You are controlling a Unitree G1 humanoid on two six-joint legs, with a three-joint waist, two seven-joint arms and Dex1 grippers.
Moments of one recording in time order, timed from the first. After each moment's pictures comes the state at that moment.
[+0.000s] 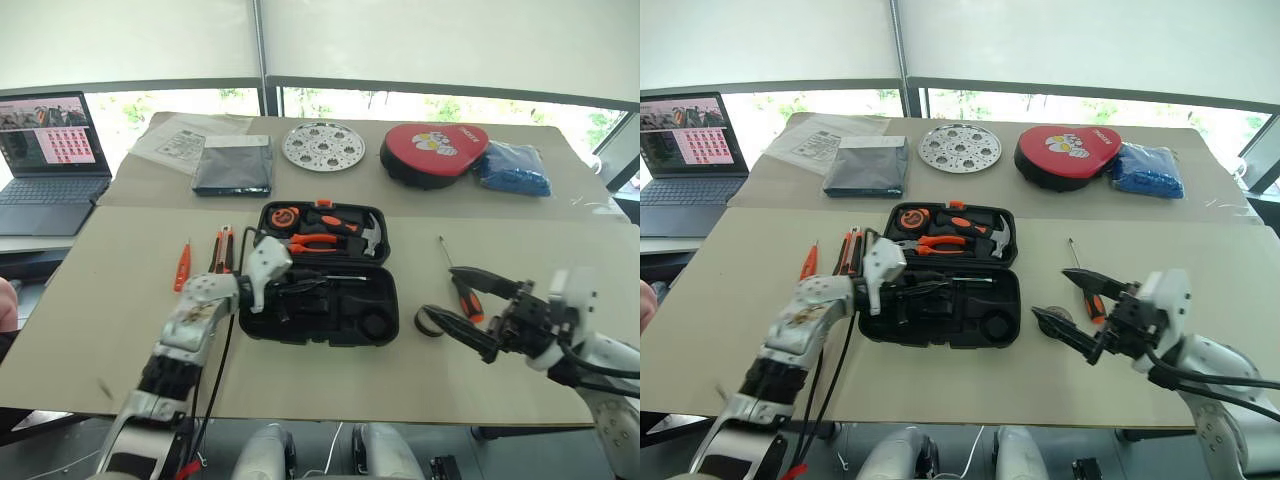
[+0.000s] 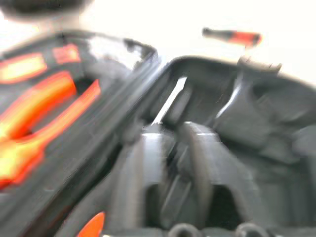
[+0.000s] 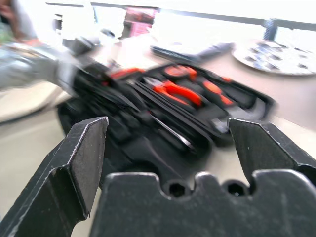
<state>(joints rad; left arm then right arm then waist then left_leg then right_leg) -0.37 0.46 -0.02 0.02 -0.33 0.21 -1.09 0.26 -0.66 -0.42 -0.49 0.70 0.31 0.88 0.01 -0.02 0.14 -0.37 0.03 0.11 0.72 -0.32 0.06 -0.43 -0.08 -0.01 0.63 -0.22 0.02</state>
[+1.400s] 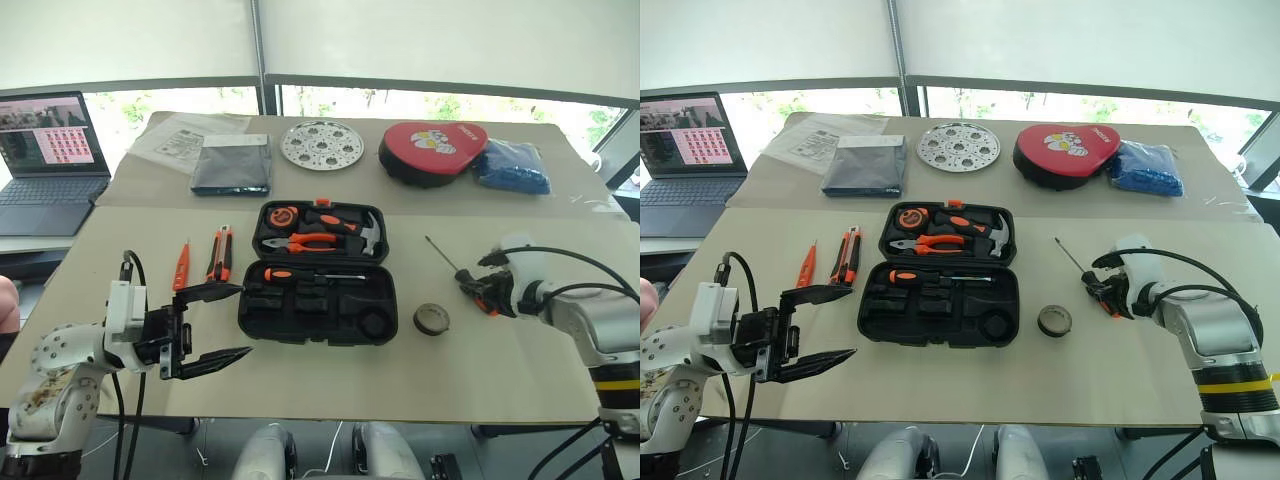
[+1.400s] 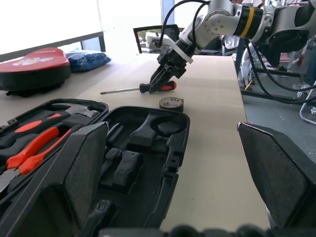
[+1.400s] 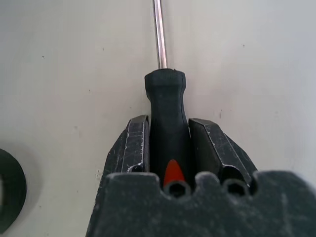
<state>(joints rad) 0.09 0.69 0.31 -0.32 -0.71 0.14 -1.32 -0.36 -0.85 -0.04 -0.02 0.37 0.79 0.66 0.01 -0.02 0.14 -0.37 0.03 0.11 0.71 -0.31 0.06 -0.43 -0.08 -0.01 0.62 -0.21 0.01</state>
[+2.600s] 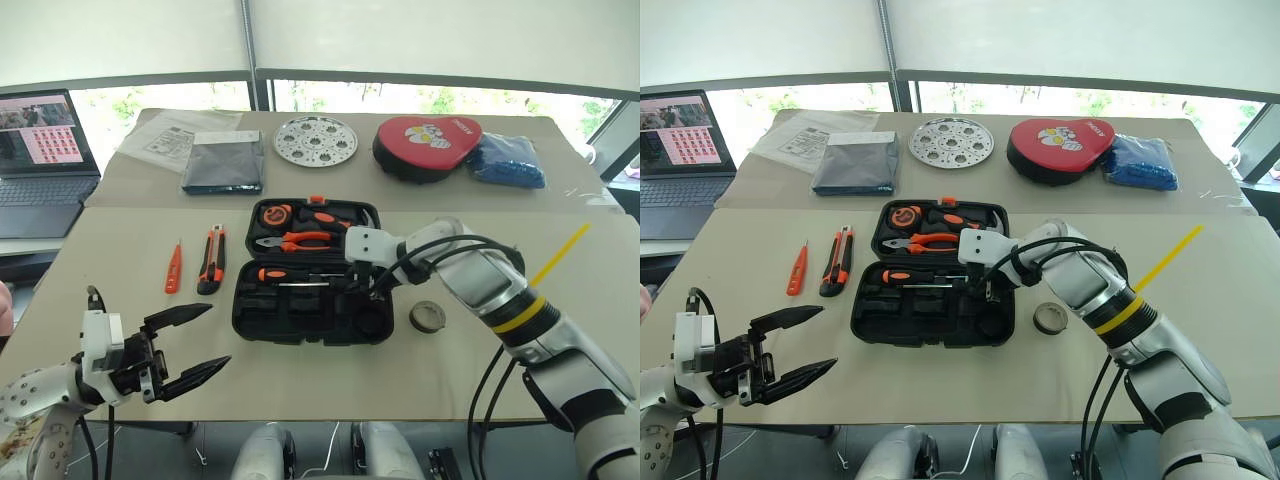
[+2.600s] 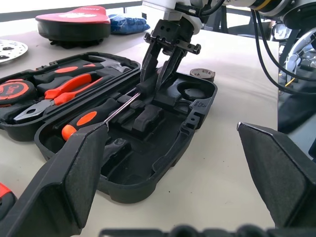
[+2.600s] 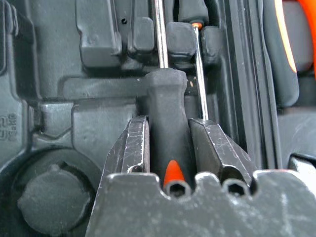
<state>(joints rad) 0.32 0.67 0.41 -0.36 -0.69 0.11 -1.23 -0.86 -0.62 0.60 0.01 0.00 0.64 1.13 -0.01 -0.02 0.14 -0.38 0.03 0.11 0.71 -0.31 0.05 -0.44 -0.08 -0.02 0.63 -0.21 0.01</state>
